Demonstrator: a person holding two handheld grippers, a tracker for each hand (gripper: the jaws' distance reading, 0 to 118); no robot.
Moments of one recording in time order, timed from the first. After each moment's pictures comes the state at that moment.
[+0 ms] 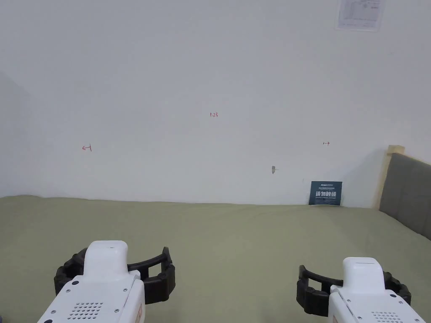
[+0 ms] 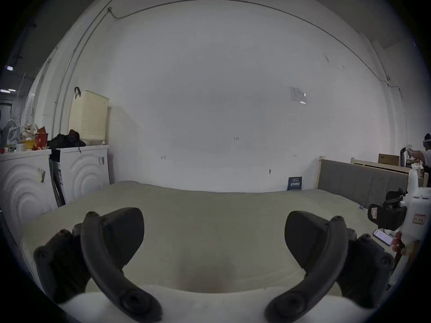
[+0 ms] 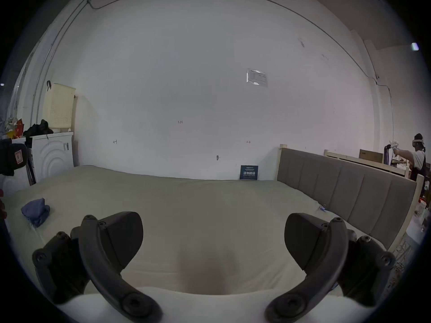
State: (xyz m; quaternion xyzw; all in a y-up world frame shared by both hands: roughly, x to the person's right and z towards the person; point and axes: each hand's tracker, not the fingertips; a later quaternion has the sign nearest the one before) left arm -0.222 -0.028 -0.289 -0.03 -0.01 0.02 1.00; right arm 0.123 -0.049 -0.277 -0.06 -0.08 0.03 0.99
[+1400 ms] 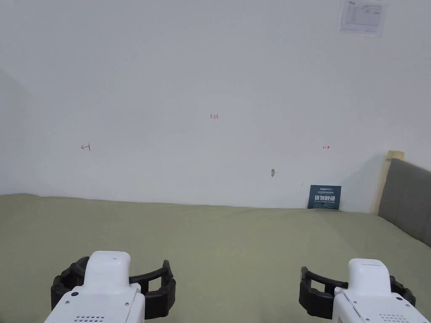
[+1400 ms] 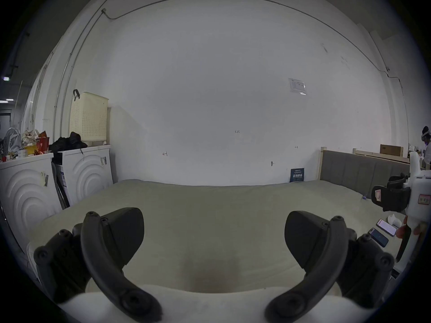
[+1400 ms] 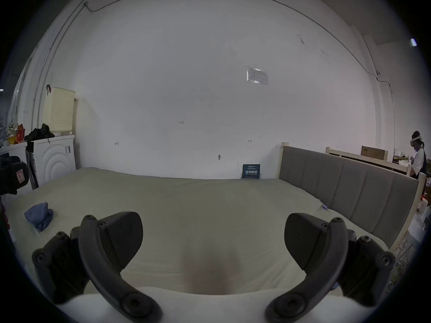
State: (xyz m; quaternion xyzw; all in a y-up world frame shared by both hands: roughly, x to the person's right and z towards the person) left arm -0.221 -0.034 -0.281 -0.04 0.00 0.00 1.00; right arm 0.125 -0.043 -0.278 -0.06 -0.07 0.02 1.00
